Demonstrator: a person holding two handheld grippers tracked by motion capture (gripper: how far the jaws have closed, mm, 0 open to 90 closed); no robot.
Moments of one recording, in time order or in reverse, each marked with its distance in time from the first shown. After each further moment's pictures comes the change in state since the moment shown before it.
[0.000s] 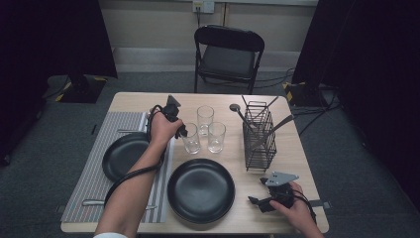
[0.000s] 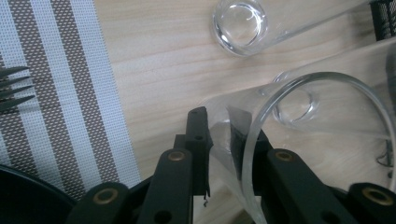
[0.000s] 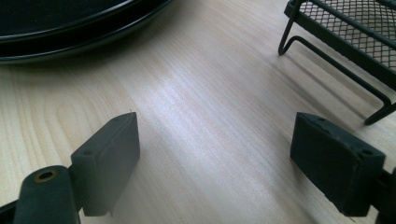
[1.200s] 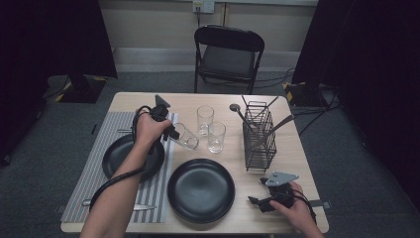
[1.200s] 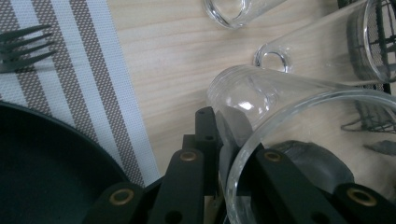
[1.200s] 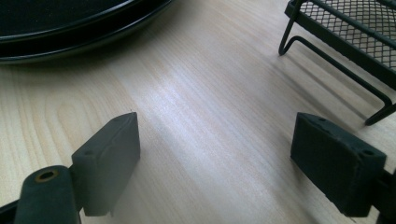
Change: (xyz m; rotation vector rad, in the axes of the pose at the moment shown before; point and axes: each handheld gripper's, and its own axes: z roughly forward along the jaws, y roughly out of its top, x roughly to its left) left arm 0.018 -0.018 -0.036 0.025 -0.095 0.003; right arm 0.000 0.000 0.000 0.001 0.003 -0.002
